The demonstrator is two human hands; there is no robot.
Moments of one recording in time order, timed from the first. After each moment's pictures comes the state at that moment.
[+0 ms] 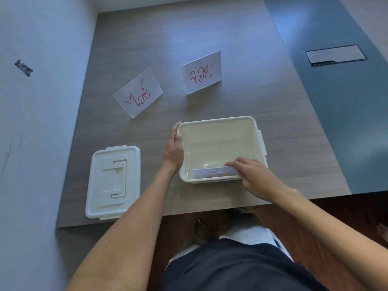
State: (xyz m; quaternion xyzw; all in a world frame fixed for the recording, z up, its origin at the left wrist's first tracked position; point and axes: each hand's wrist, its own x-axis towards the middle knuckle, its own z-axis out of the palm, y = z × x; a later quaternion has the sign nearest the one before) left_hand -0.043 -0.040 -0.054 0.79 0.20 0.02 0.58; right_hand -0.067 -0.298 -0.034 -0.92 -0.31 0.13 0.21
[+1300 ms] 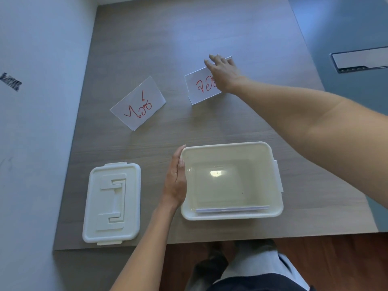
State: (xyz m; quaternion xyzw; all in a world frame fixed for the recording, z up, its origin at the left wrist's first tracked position) left_hand -0.038 -0.034 -0.061 0.80 0.20 0.00 0.57; right_hand 0.306 -0.149 -0.041 -0.95 -0.30 0.06 0.04
